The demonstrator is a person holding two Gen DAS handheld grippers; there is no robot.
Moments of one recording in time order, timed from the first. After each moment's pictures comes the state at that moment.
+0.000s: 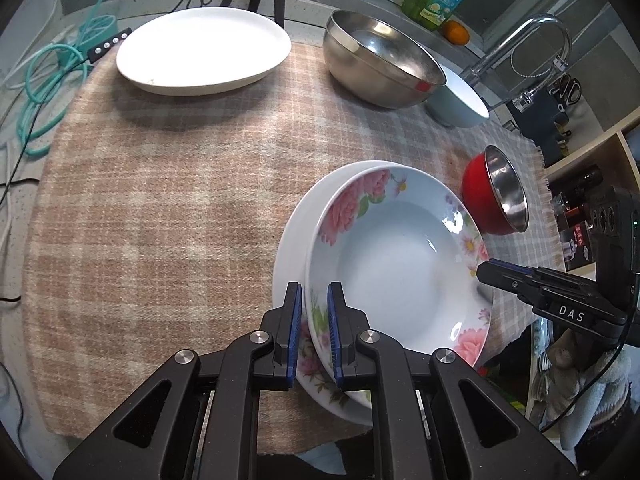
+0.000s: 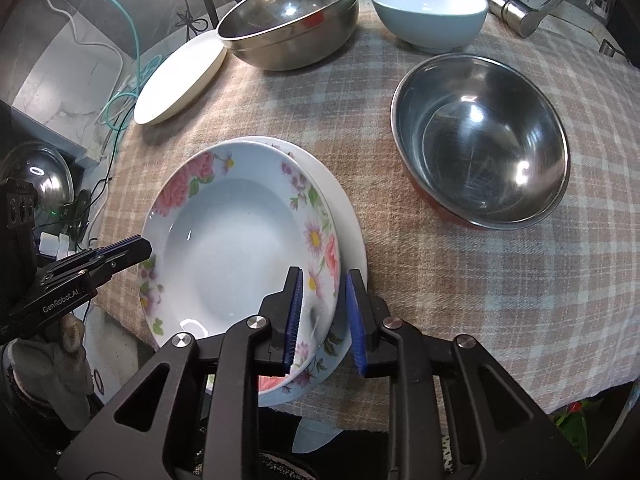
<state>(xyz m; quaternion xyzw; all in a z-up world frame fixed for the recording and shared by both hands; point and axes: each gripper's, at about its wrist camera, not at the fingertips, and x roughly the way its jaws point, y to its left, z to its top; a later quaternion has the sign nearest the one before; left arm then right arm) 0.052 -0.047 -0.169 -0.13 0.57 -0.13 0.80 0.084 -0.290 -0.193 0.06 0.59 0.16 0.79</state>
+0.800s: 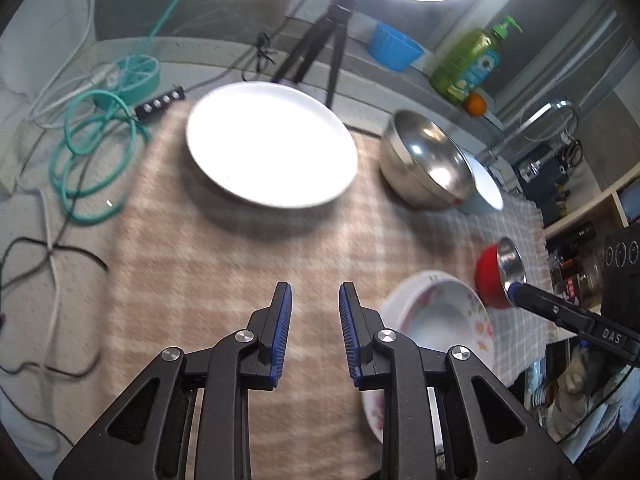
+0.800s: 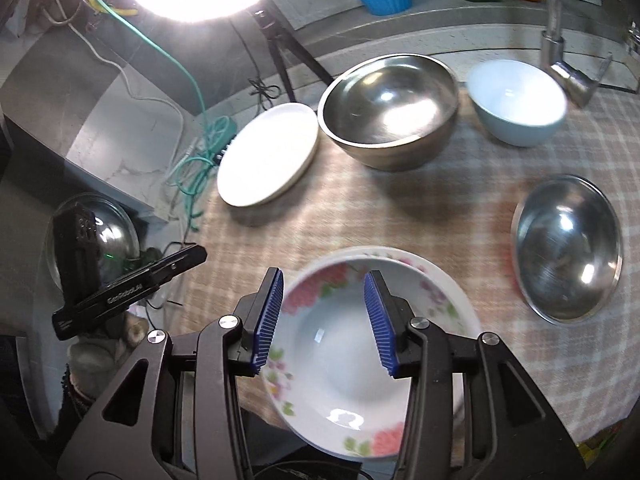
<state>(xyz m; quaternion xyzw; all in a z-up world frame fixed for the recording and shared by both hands) 0.099 0.039 -0.131 -0.16 0.51 -0.10 0.84 0.121 -0.233 -0.128 0.14 0.52 0.23 0.81</state>
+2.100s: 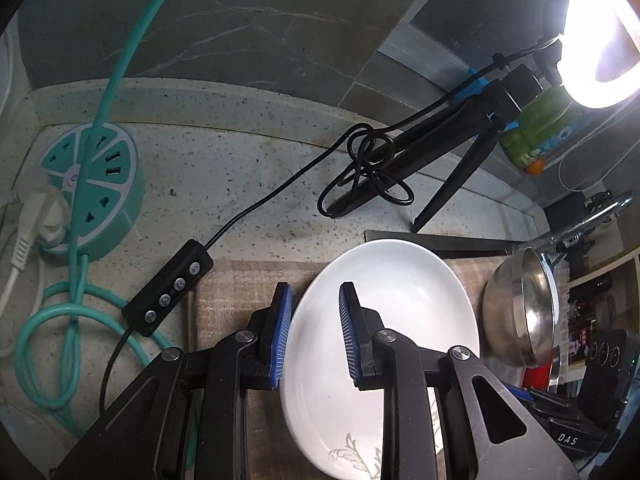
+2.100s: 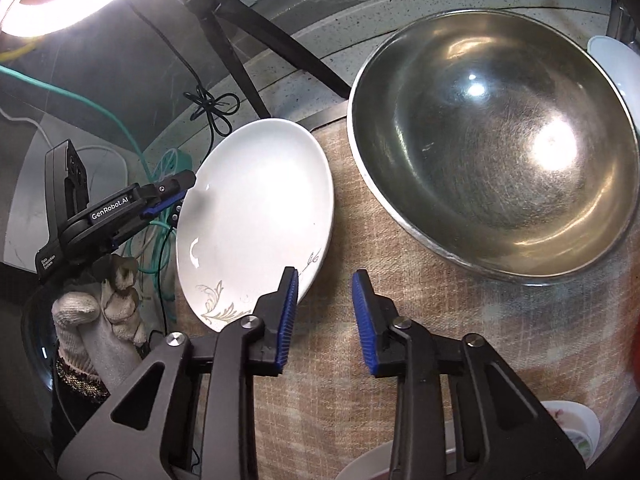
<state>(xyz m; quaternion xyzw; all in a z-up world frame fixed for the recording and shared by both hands) 0.306 0.127 -0.176 -0.16 0.54 -0.13 0.82 0.243 -0.143 -0.200 0.20 0.57 0.14 0.79</state>
